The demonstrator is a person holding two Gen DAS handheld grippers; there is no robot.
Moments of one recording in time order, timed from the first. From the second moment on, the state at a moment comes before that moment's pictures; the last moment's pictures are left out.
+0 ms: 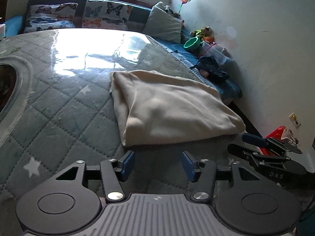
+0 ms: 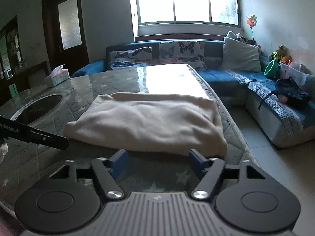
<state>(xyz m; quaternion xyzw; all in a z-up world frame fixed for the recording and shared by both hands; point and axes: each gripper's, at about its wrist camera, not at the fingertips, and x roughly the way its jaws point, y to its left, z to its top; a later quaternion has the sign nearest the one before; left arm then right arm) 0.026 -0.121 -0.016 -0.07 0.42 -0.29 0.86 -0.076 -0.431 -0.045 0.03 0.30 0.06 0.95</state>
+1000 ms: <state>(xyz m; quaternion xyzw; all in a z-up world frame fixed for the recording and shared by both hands) -0.016 -0.101 -0.015 -0.04 0.42 -0.26 0.87 -0.095 -0.401 -0.064 0.02 0.33 0.05 0.94</state>
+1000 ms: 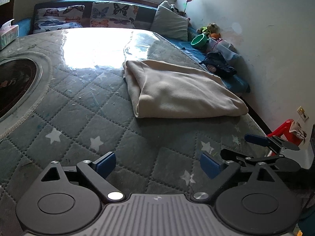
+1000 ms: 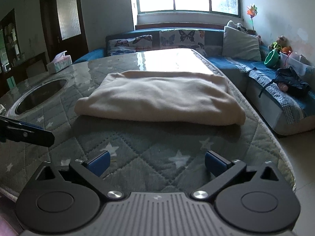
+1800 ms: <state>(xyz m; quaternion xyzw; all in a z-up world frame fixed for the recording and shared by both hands) -0.020 -0.103 -0.020 -0.03 0.42 -0.24 0.87 -0.095 -0.391 -0.069 0.01 0.33 0.03 0.94</state>
